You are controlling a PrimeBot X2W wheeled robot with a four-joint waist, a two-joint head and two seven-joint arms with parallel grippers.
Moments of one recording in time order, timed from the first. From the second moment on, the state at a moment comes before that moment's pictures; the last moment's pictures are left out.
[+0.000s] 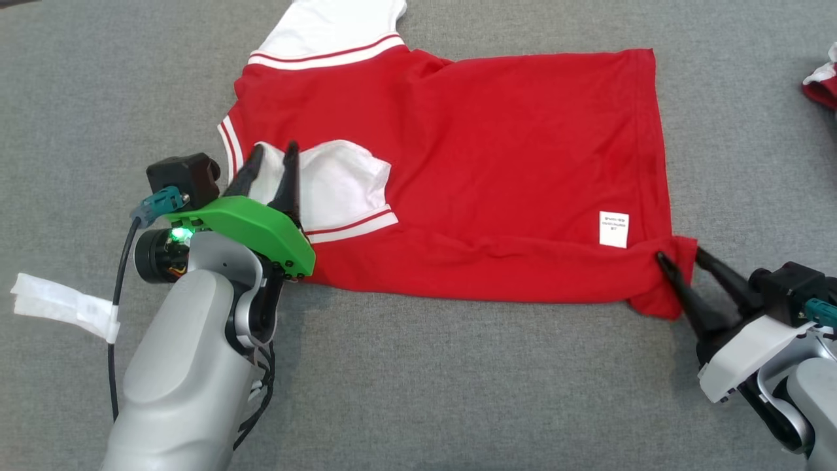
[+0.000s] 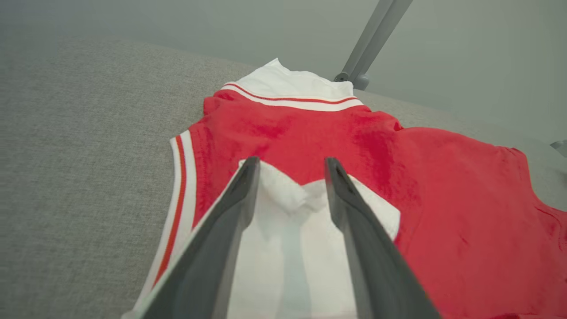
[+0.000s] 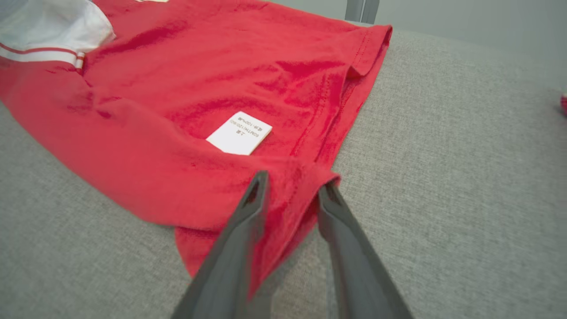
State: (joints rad) left arm -0.60 0.13 -0.36 0.48 -0.64 0.06 0.01; right arm -0.27 -0.62 0.49 0.25 0.54 0.13 -0.26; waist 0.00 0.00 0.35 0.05
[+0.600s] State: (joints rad) left arm -0.18 0.20 -0.37 0.22 -0.51 0.14 -0.26; right arm 0.03 -0.55 0.11 0.08 0.41 0.13 -0.26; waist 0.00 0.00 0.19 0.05
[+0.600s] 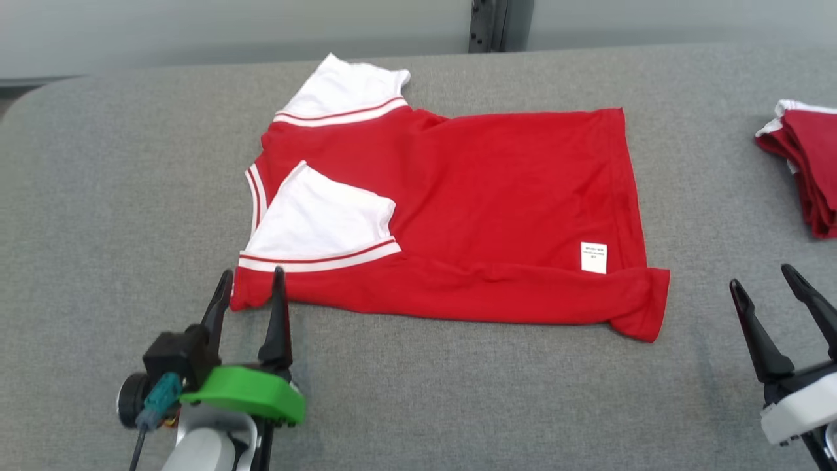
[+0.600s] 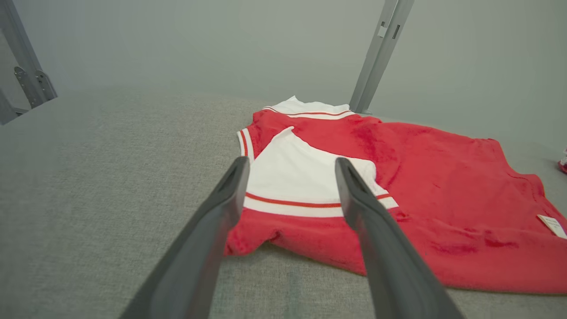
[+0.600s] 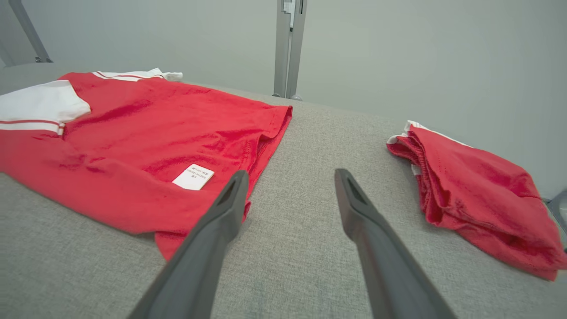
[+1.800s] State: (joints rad) left arm -0.34 0.25 -0.38 0.47 -0.53 0.06 -0.08; right arm -0.07 -0.45 0.31 0.22 0.55 0.13 -0.10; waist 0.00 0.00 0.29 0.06
